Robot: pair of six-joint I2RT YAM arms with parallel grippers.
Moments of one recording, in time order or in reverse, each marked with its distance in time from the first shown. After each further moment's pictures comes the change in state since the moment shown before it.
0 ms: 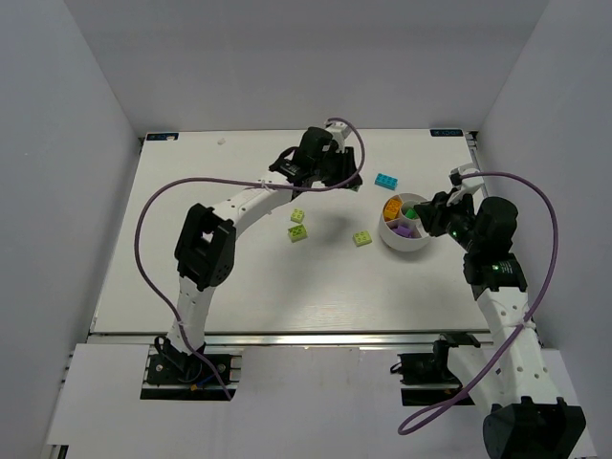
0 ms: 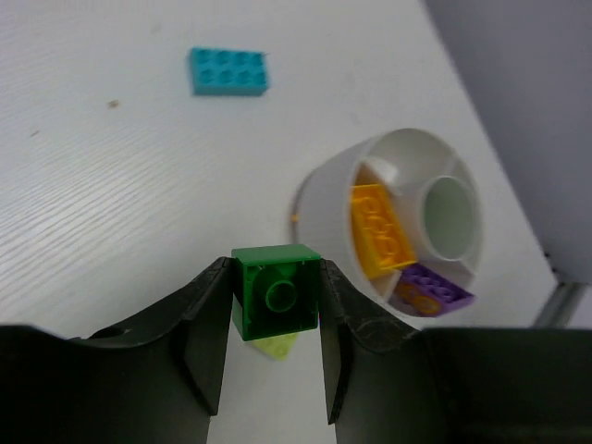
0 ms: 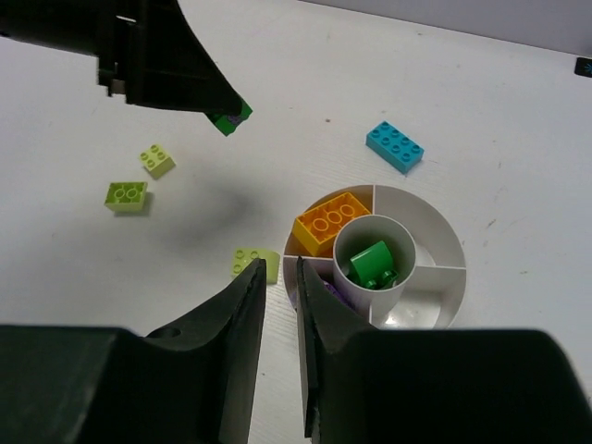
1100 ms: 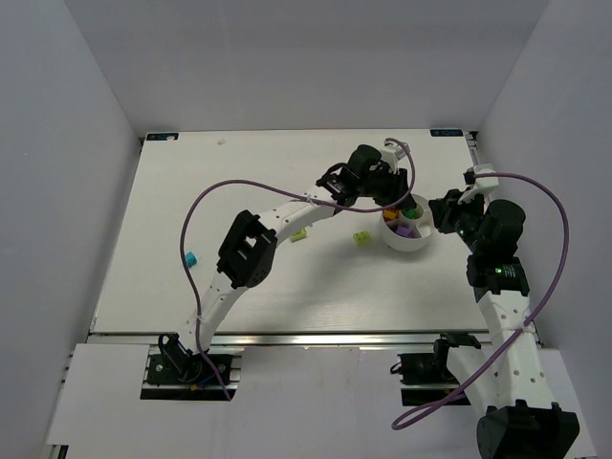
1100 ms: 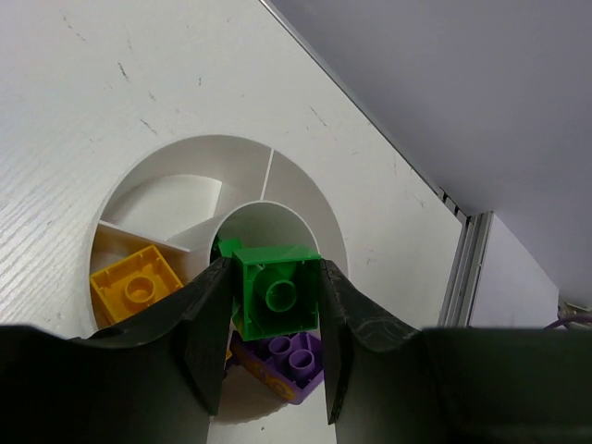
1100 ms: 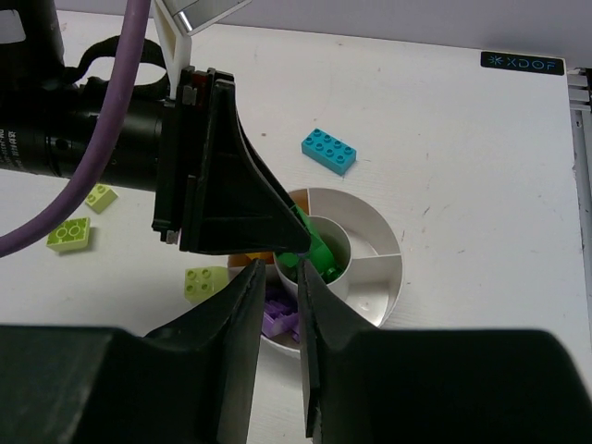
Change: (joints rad) left arm -0.185 0.285 0.324 0.121 0.233 -0.034; right arm -0.055 -0.025 -0.014 0.029 0.121 0.025
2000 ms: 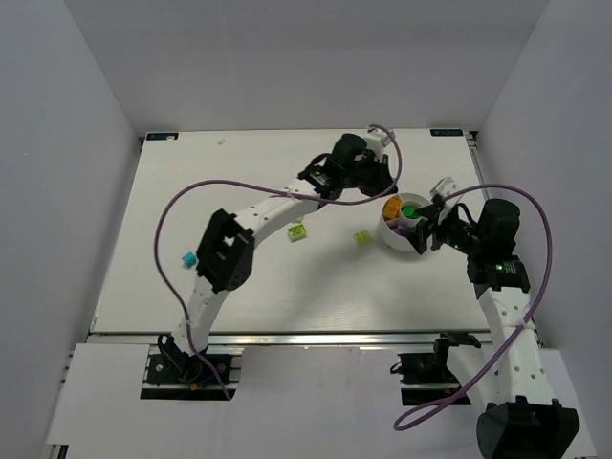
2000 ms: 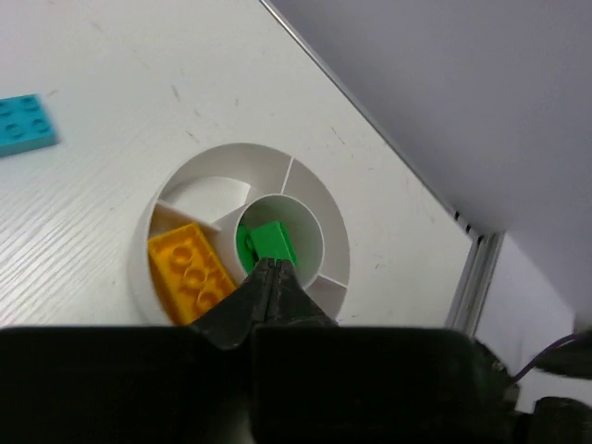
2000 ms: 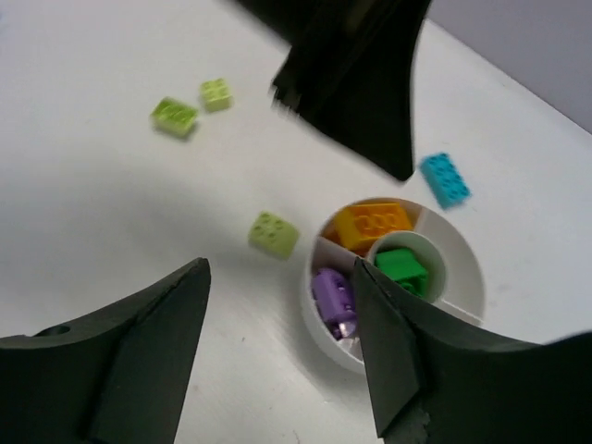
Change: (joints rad) left arm 0.022 -0.105 -0.070 -0.014 -0.074 0.013; right arm -0.006 0.007 0.005 -0.090 -0.385 -0.293
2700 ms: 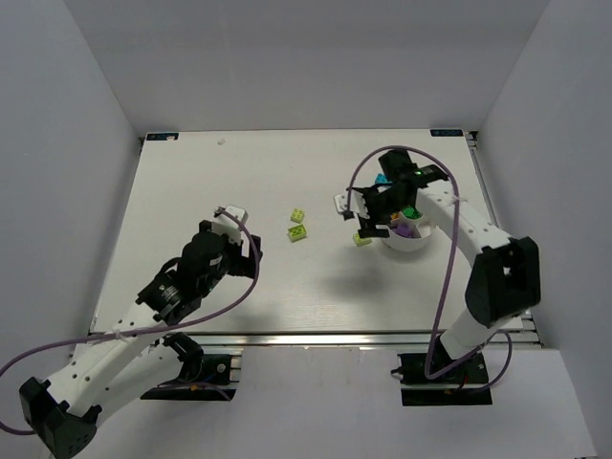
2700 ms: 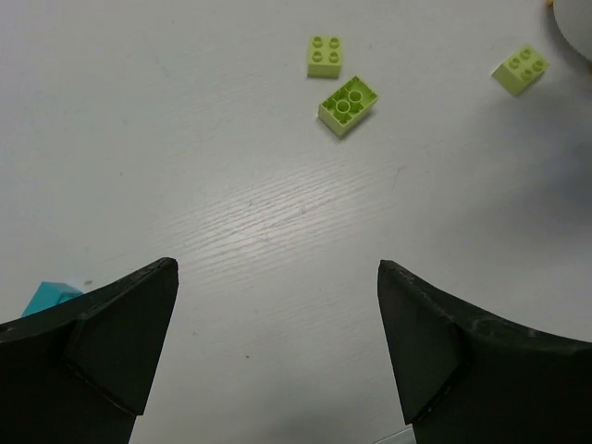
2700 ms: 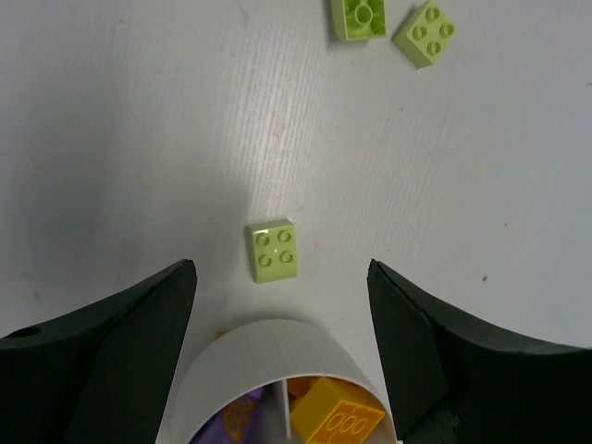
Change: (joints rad) left arm 0.134 -1.560 -1.410 -0.251 -0.640 0.275; right arm 0.415 0.780 0.600 -0.704 0.069 -1.172
